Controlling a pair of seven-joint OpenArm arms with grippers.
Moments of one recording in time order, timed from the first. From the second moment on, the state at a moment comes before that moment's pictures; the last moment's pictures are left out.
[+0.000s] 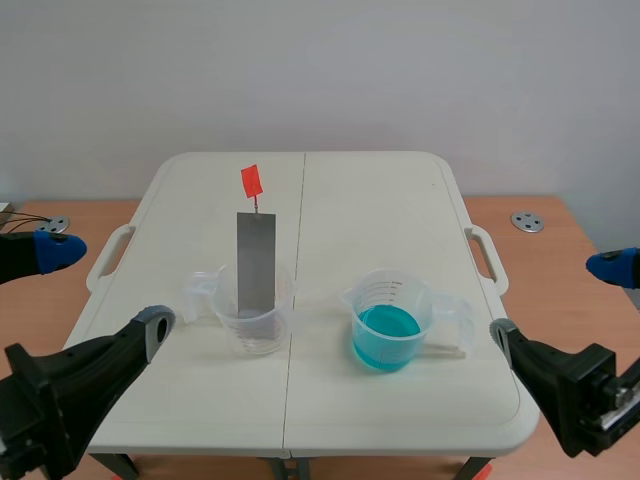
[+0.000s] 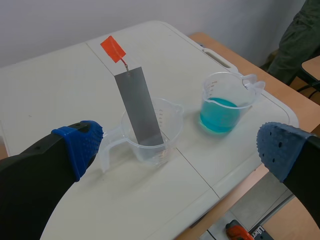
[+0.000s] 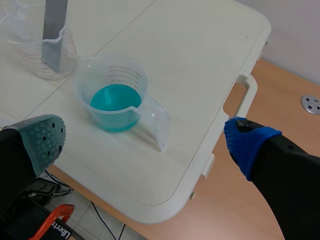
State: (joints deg) left arm 47.7 -32.6 -8.3 119.1 -21.5 -26.8 -8.0; right arm -45.7 31.4 13.0 114.4 16.4 24.2 2.0
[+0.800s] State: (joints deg) left arm 45.6 -32.5 -8.3 119.1 -21.4 -26.8 -4.5; right arm -34.3 31.4 7.8 114.4 19.9 30.1 -2.6
